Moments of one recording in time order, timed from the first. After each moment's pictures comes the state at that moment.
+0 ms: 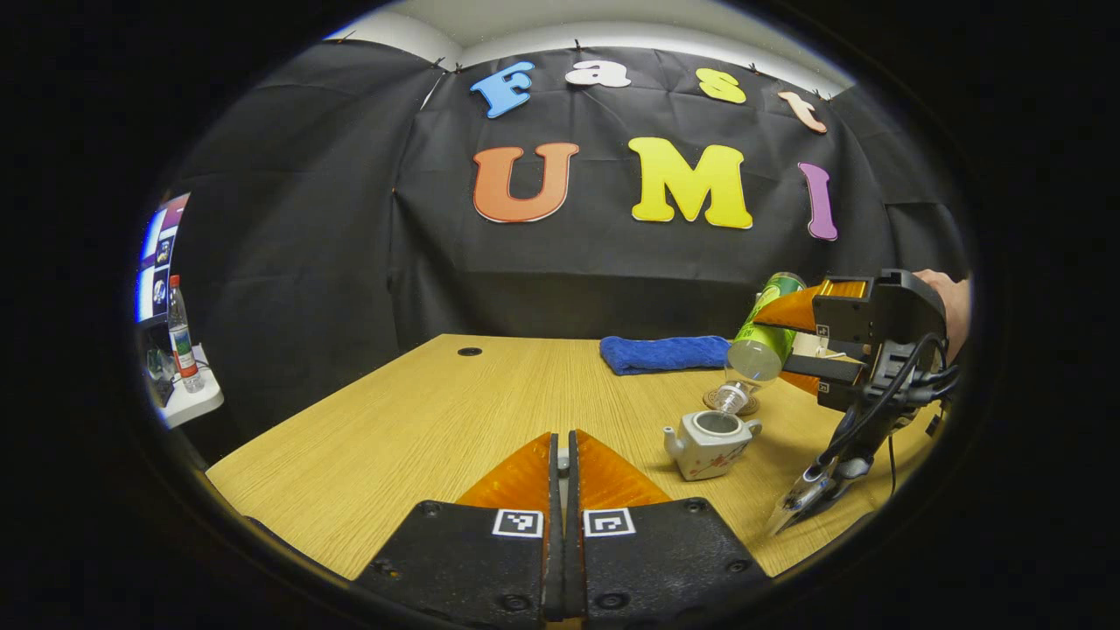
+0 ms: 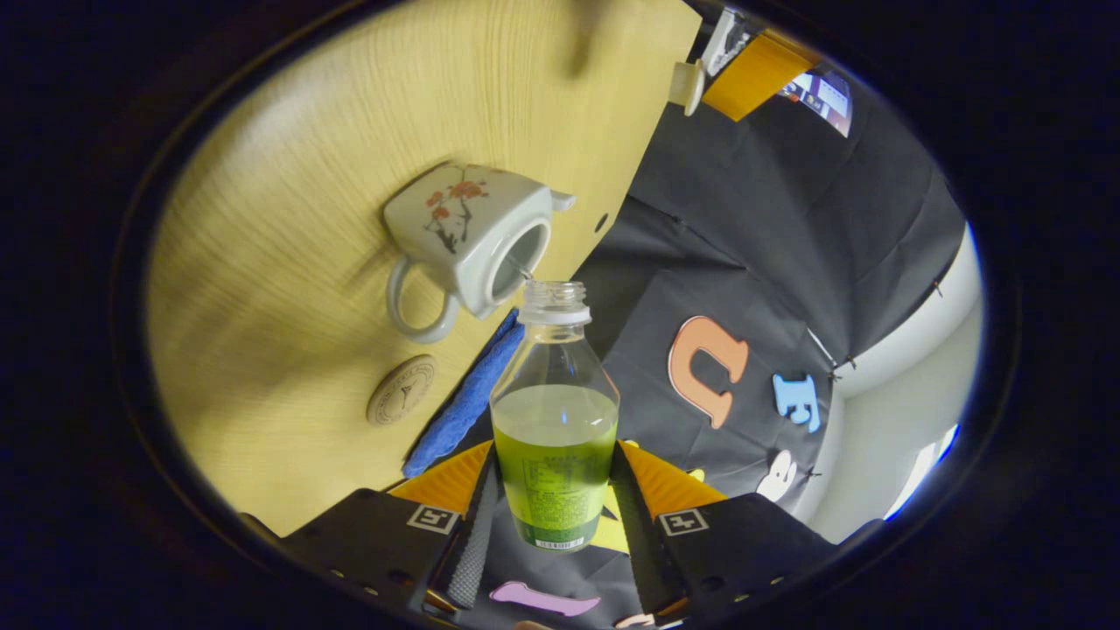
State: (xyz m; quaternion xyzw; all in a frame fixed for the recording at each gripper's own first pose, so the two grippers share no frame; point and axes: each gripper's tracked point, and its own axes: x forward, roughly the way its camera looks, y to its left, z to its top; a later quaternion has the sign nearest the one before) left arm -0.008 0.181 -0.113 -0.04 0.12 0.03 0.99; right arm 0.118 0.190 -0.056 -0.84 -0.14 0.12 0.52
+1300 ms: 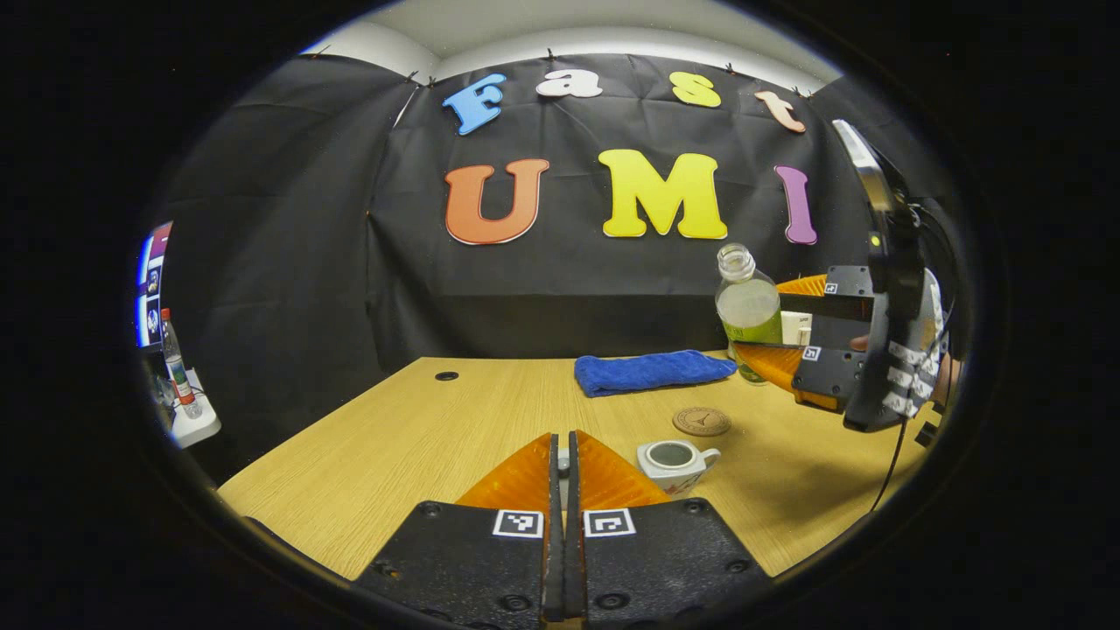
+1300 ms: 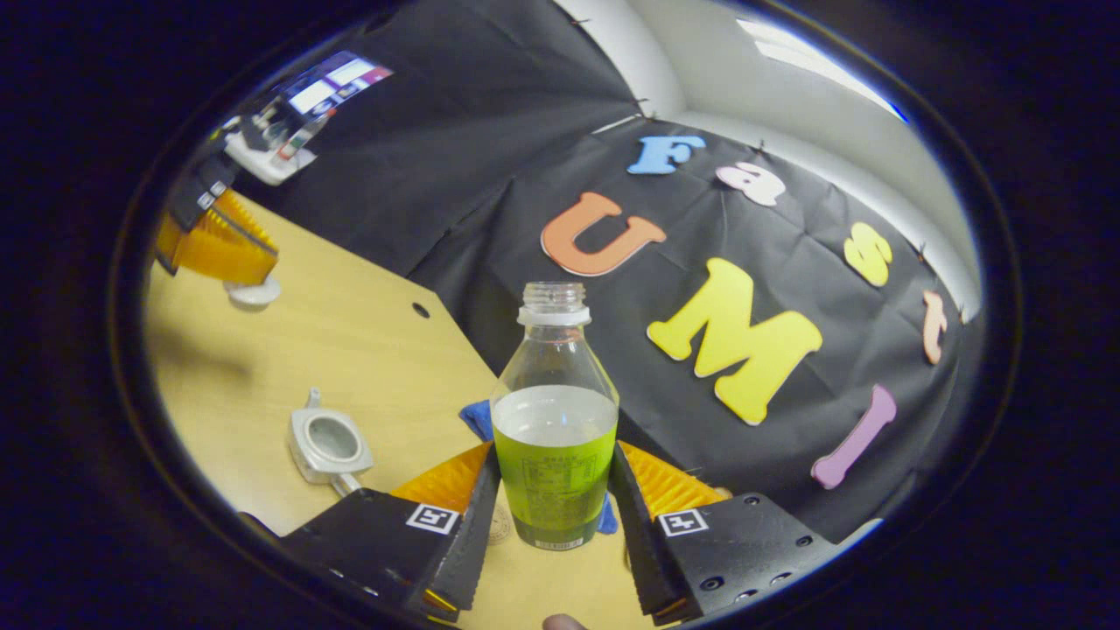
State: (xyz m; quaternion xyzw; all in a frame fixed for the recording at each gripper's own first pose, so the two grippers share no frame) left arm 0.001 0.141 -0.073 -0.02 0.10 0.00 0.99; right arm 0.137 0.164 -0.007 -0.29 -0.01 0.20 0.94
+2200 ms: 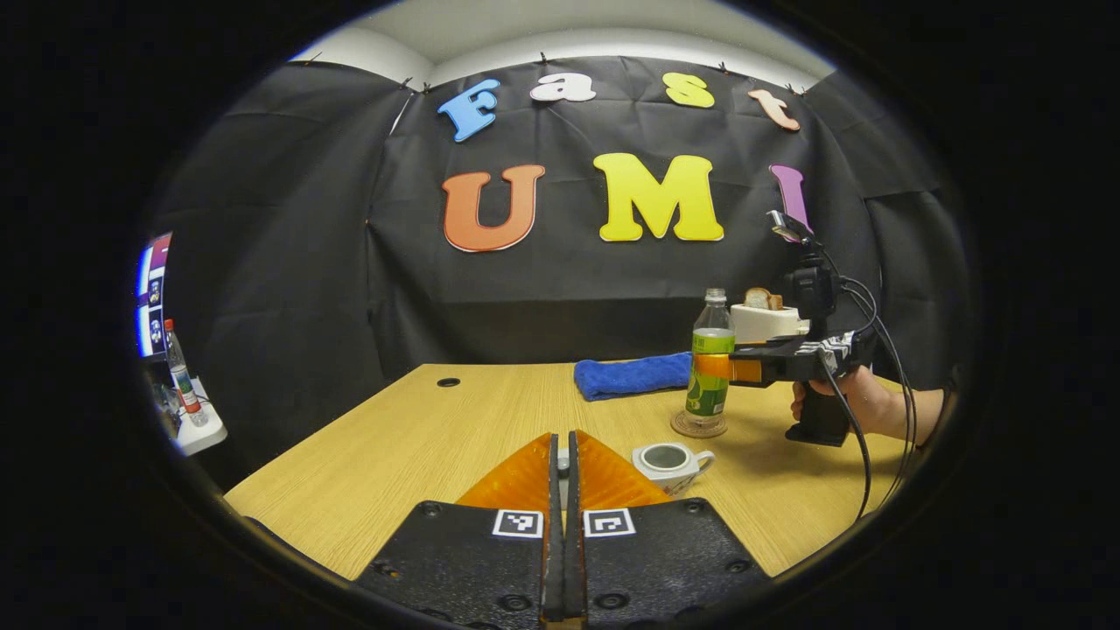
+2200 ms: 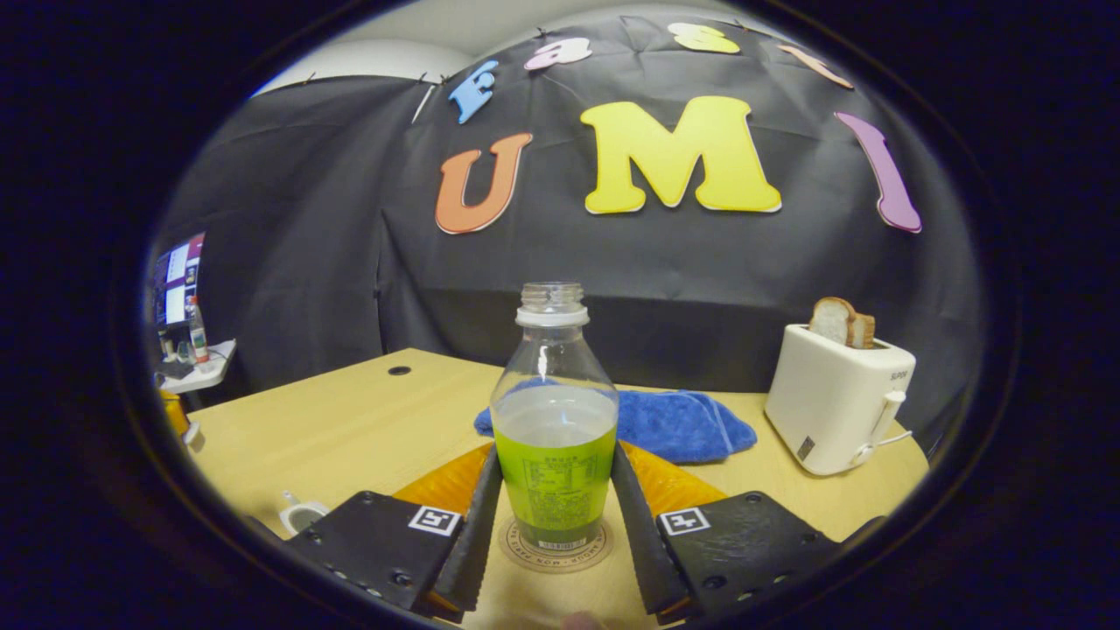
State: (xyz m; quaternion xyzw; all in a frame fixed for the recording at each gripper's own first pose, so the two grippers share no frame) left arm -0.002 0.144 -0.073 -0.01 0.10 0.01 0.99; right arm 0.227 0.169 -0.084 0.03 0.14 0.21 0.97
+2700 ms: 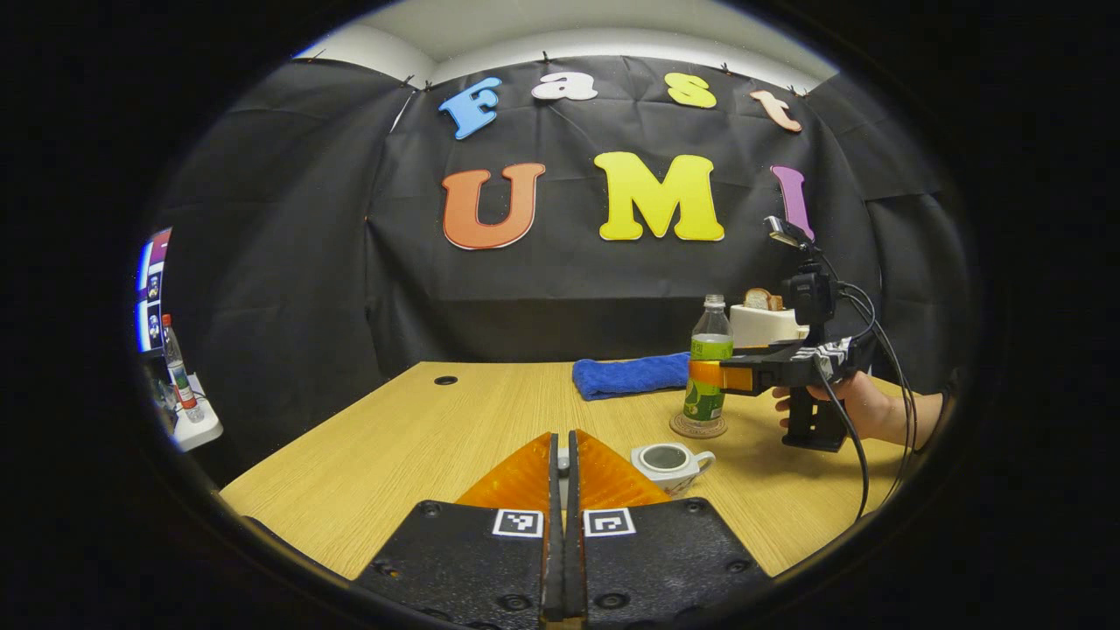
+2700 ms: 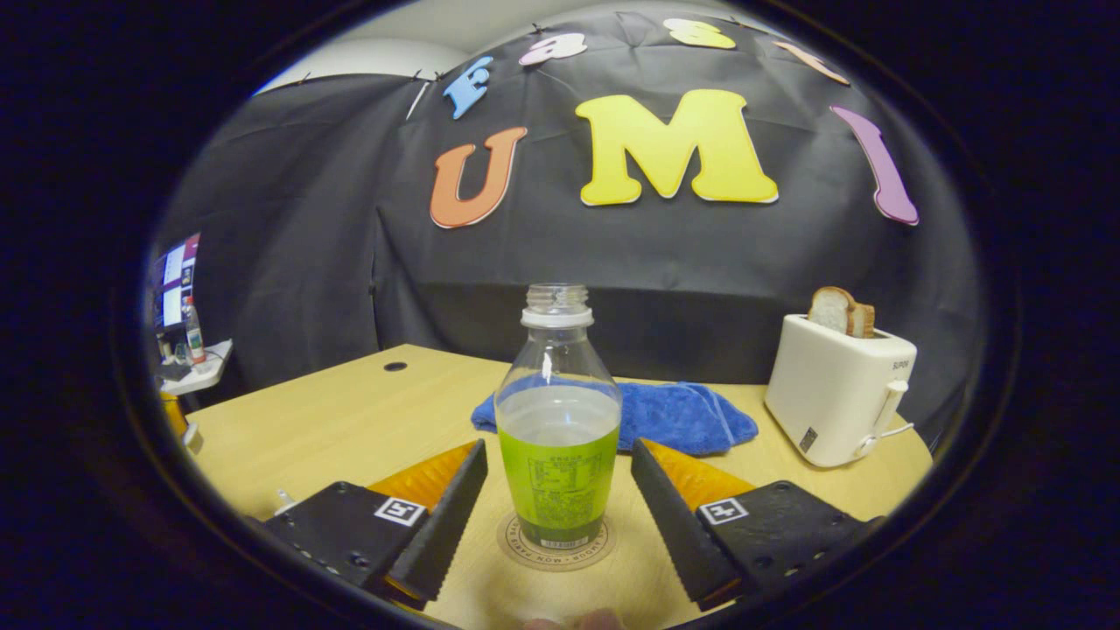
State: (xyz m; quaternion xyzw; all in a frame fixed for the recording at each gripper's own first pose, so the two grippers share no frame) left arm 0.002 0.138 -0.072 -0.02 0.10 0.00 1.00; right arm 0.229 0.172 -0.089 0.04 0.15 0.21 0.97
